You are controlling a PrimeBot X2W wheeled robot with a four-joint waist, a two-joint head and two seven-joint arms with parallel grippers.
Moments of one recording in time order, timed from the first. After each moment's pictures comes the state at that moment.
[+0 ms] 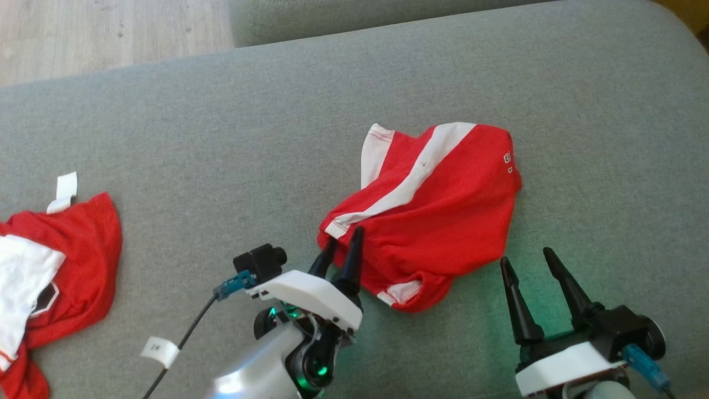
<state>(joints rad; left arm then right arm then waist) -0.51 0.09 -1.03 0.56 -1.46 0.02 -0.24 0.07 -0.08 0.16 0.17 0.11 0.12 -0.25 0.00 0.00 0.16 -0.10</state>
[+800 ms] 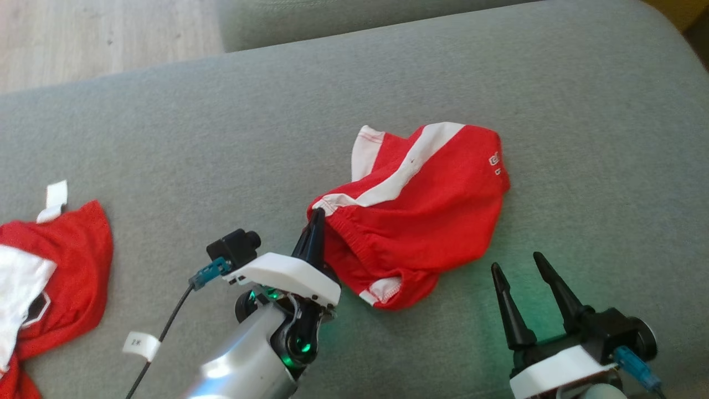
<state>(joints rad) -0.53 0.05 -0.87 0.67 -1.39 -0.05 -0.25 0.07 -0.10 0.19 0.19 0.12 0.12 -0.25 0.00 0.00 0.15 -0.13</state>
